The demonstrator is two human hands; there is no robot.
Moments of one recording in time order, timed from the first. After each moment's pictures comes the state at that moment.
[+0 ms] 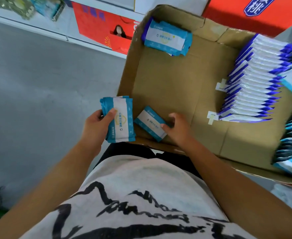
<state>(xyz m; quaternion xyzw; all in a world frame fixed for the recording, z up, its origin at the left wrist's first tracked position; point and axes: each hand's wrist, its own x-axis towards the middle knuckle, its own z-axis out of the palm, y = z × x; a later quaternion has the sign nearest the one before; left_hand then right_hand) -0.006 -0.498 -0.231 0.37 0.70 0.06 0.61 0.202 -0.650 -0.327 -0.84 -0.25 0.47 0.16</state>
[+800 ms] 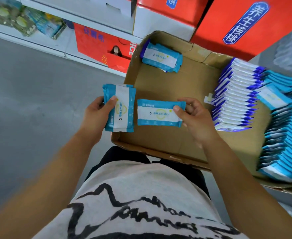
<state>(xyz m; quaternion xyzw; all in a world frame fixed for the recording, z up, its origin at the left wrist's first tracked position) 0.013 -0.467 -0.206 0.41 0.61 0.13 0.67 0.238 -0.619 -0.200 -0.70 -0.10 0.49 0.51</state>
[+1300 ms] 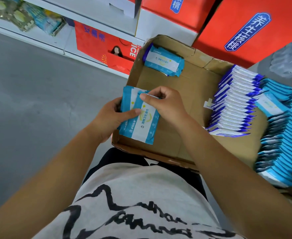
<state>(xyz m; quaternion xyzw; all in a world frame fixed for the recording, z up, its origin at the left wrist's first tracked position) 0.032 -0.461 -0.195 0.42 0.52 0.03 0.75 0.206 -0.529 -0.201 -0.75 -0.21 0.48 0.41</state>
